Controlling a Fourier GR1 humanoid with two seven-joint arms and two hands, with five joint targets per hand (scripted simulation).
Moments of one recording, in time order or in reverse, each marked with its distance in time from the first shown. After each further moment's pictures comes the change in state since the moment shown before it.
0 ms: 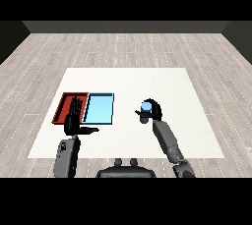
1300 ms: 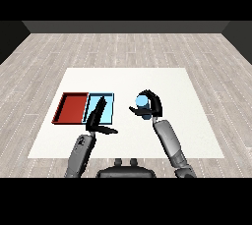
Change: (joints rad) left arm -0.096 -0.044 -0.253 0.116 -0.043 0.069 0.142; right arm 0.057 -0.017 0.148 -0.545 0.294 -0.094 0.332
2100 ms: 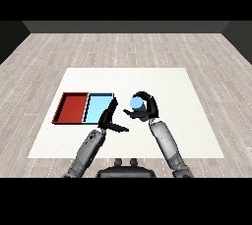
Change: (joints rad) left arm -0.136 -0.001 -0.166 0.206 0.110 0.156 -0.013; right arm 0.008 0.038 0.051 -0.061 0.073 0.017 0.033
